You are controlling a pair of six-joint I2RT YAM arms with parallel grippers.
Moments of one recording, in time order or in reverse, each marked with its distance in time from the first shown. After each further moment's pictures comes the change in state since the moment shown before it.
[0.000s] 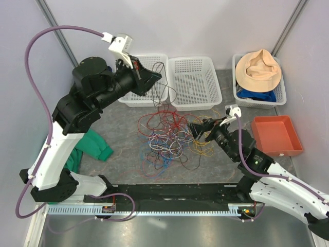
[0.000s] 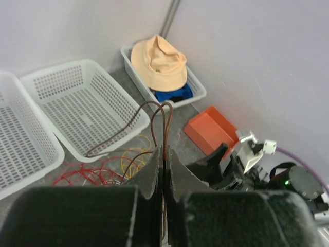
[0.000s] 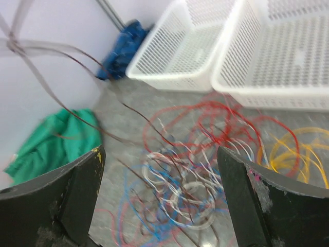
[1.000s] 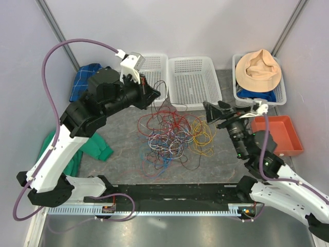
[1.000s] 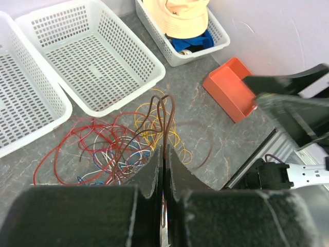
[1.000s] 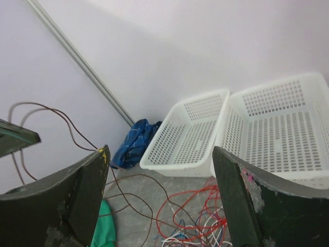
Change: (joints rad) left arm 0.000 -0.068 -0.222 -0.047 0.023 0.036; right arm 0.001 0.006 0.130 0.200 0.195 -0.090
